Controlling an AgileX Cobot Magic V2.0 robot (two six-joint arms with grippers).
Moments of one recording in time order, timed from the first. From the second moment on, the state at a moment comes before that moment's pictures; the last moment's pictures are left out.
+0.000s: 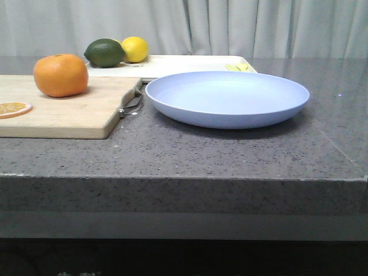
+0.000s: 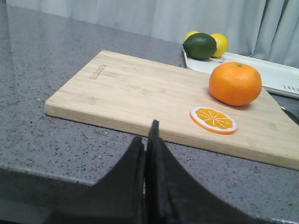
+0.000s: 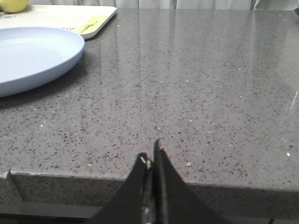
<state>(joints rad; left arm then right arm) -0.02 0.00 0.00 -0.04 0.16 -0.17 0.01 -0.01 0.03 0.05 0.22 0.01</state>
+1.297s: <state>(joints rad) -0.02 0.00 0.00 -0.01 0.16 -0.17 0.01 -0.01 0.03 0.05 0.21 0.01</state>
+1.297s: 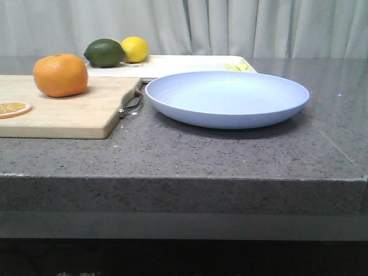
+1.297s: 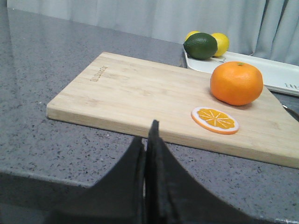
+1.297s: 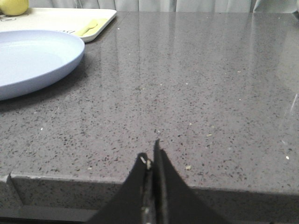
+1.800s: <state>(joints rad) -0.02 0.02 -0.14 0.08 0.02 -0.17 0.01 0.02 -0.15 0.05 0.18 0.01</state>
